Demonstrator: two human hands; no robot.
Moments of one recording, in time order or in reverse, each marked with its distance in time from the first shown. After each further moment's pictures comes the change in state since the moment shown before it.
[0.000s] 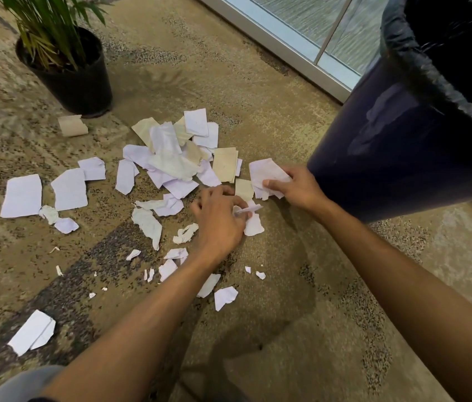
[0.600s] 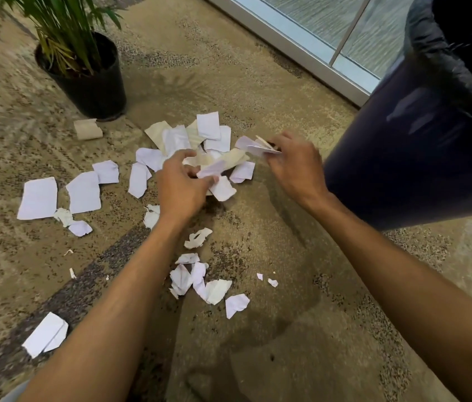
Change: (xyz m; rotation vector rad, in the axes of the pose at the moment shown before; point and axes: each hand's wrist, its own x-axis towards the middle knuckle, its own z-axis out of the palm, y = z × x) left_hand 0.039 -0.022 -0.078 -0.393 0.227 -0.237; right_hand 0.018 -0.046 0.014 -0.415 0.361 -0.470
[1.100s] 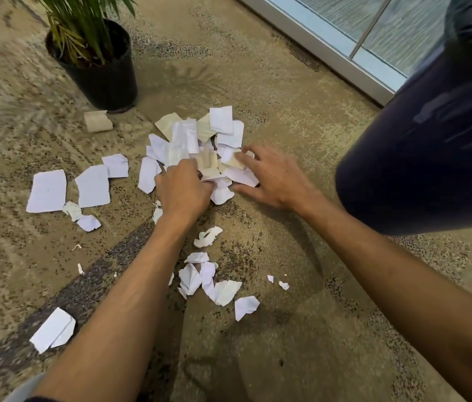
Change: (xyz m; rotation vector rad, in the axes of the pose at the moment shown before) left_hand 0.018 -0.025 0.003 0.565 0.012 0.098; right_hand 0.006 -0.011 0.045 -0.366 -0.434 -0.399
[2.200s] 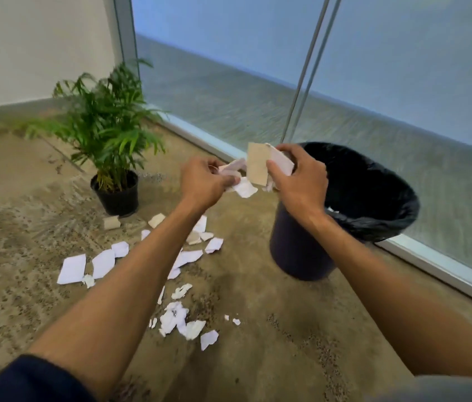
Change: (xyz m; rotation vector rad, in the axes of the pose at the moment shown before) left_hand -0.063 0.177 -0.173 -0.689 0.056 0.280; right_hand -0.124 0.001 -0.246 0.473 0.975 0.547
